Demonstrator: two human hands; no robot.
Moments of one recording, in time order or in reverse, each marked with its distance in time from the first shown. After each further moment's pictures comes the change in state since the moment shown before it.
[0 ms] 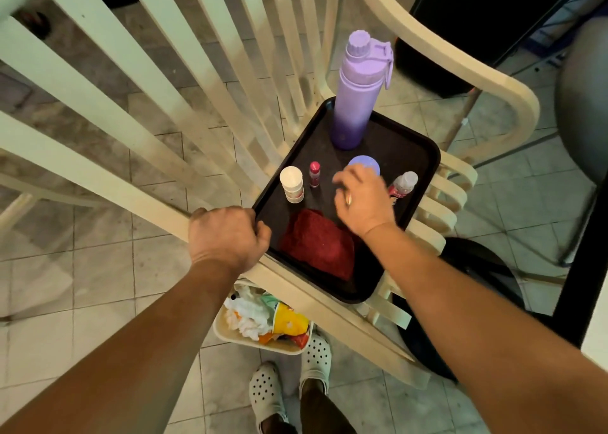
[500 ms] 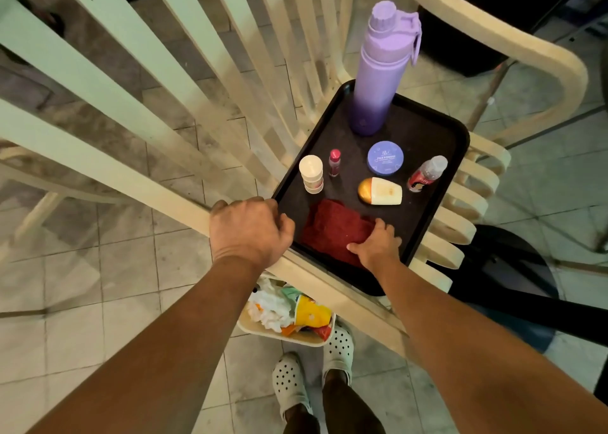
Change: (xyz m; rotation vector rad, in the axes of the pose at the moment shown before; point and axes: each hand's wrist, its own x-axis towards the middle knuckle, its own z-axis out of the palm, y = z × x) left_hand 0.000 -0.001 0.003 -0.043 0.046 0.028; right_hand -0.060 0.004 0.078 0.156 -0.499 0.939
